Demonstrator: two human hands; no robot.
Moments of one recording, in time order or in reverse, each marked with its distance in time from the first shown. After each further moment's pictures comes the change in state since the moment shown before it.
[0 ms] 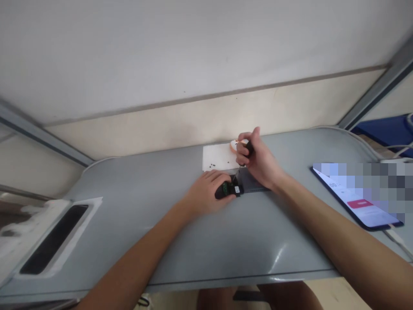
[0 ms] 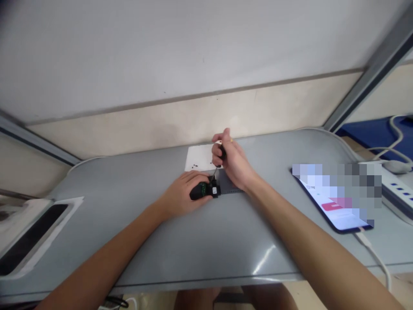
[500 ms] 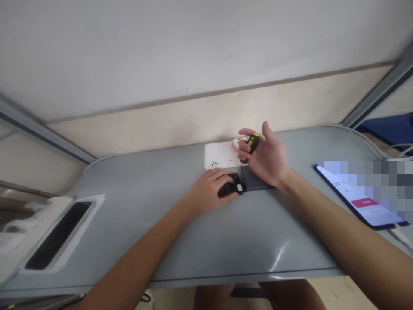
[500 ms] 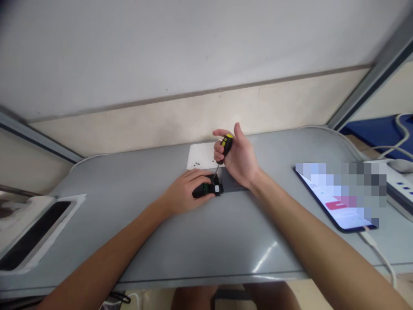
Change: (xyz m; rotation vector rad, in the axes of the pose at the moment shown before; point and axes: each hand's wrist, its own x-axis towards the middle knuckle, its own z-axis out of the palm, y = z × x) left_hand -0.002 -0.005 0.004 0.026 0.026 0.043; right_hand 0.000 -0.005 -0.001 0.038 -0.006 0.066
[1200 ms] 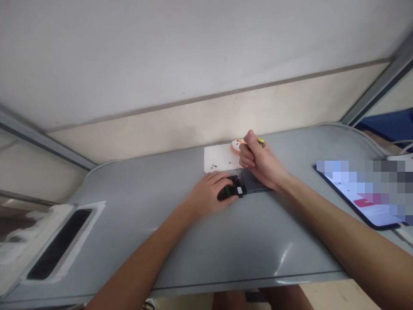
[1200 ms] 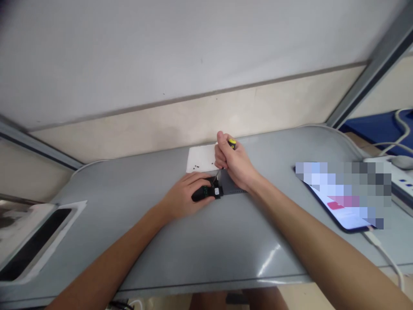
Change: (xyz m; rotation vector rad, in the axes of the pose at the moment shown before) left_hand -0.001 -0.002 0.000 0.003 0.001 0.019; right_hand 0.001 0.010 -0.001 -0.059 0.010 -0.086
